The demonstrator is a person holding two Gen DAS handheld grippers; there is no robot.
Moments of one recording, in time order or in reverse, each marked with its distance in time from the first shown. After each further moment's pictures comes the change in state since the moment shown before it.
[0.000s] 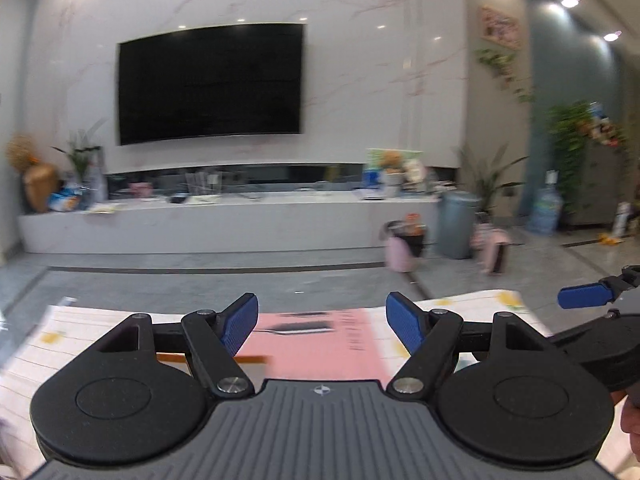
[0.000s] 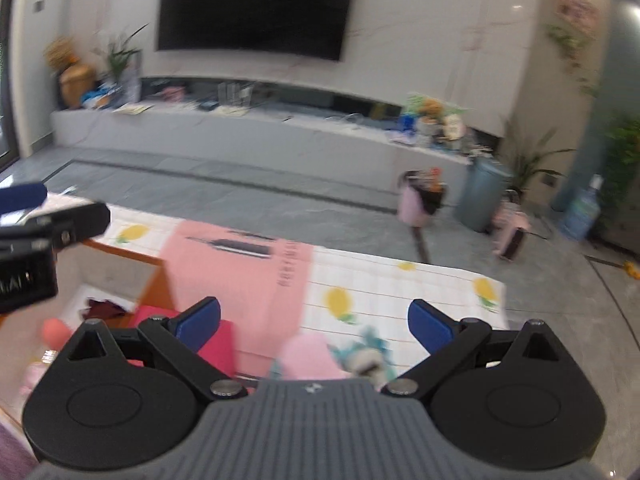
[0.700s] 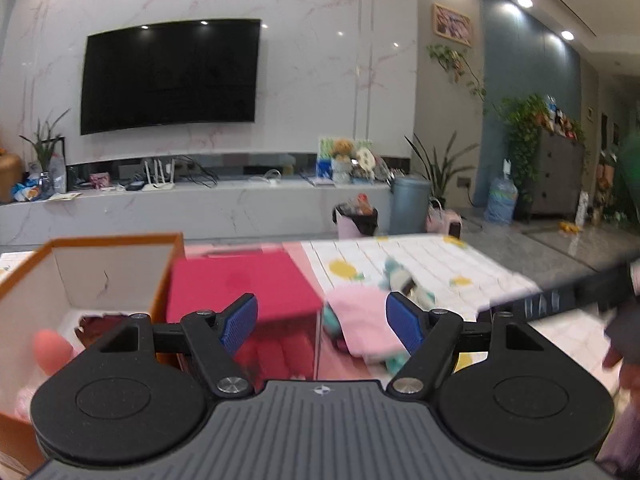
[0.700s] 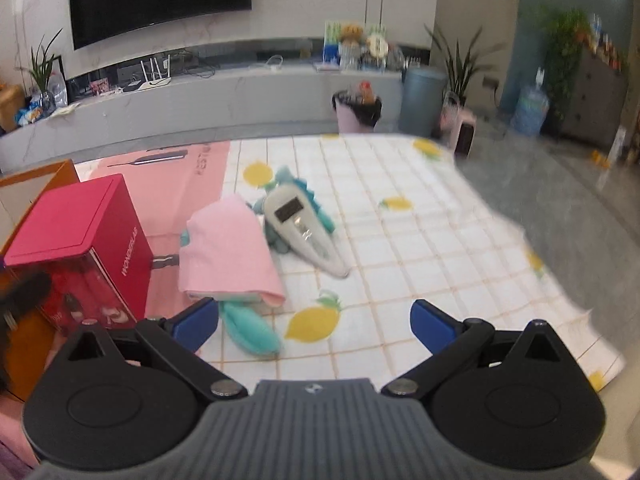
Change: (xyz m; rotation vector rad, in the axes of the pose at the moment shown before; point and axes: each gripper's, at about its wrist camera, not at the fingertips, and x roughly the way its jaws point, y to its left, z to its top) left arm -0.009 -0.044 -0.160 0.042 -0.035 -0.088; right arm 0.031 -0.065 -0.173 0.245 0.116 -0.103
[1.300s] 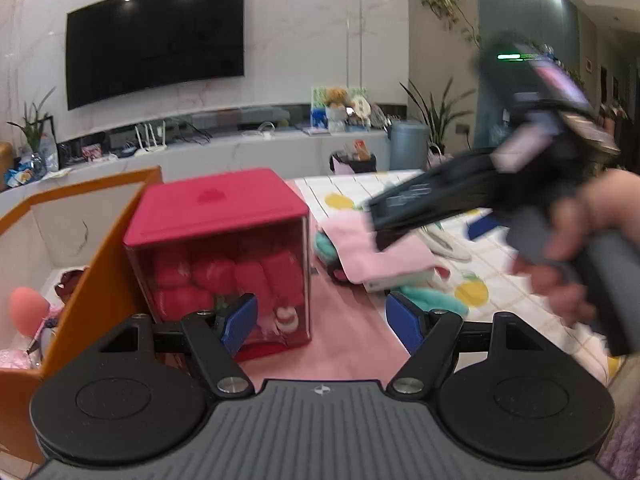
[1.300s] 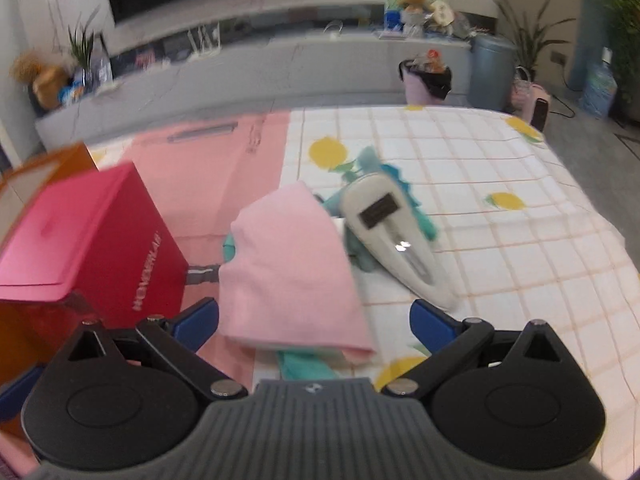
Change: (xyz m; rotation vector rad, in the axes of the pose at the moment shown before) left arm 0.017 -0.014 -0.038 0.048 0.143 -0.001; right arm 0.099 0.037 0.028 -0.036 0.100 0.192
